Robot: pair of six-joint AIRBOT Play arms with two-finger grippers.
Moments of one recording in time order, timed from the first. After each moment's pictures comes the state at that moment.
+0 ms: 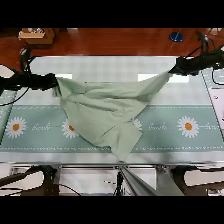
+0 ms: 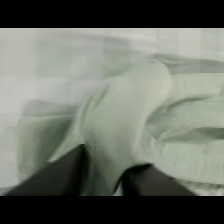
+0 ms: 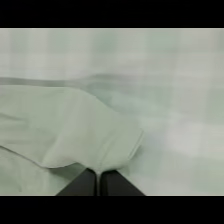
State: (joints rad) left arm 0.14 -1.36 1.09 0.98 -0.90 -1.27; right arm -0.20 -1.60 1.55 -1.02 1.25 1.32
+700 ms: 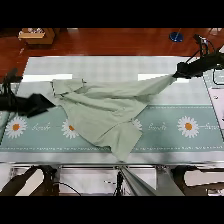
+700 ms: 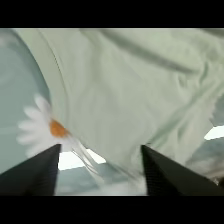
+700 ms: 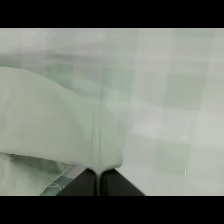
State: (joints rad) left arm 0.34 -0.94 0.78 0.90 -1.41 -1.34; right arm -0.19 -1.59 1.55 -1.15 1.27 1.30
